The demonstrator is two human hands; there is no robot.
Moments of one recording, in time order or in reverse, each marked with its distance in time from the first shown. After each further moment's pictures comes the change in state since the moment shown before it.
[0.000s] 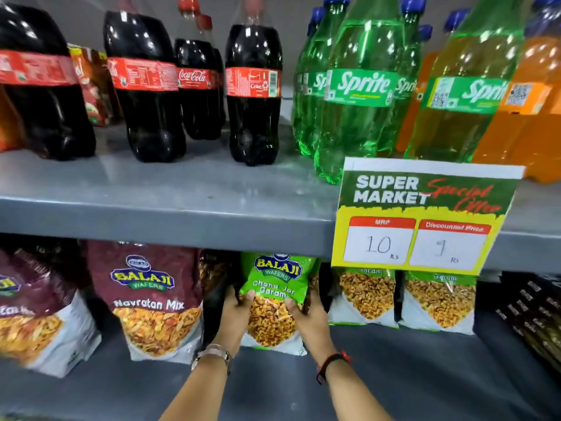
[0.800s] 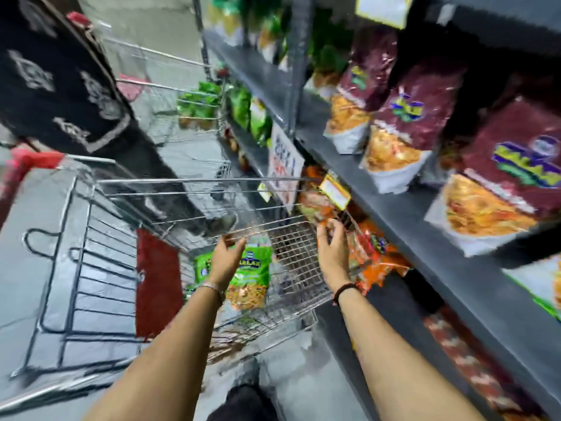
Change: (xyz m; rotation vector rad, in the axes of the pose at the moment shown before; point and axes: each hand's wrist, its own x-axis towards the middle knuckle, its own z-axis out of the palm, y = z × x) left_hand -0.314 -0.132 -0.361 -0.041 0.956 -0.319; right_hand -0.290 -0.031 0.246 -0.099 -0.795 -0.165
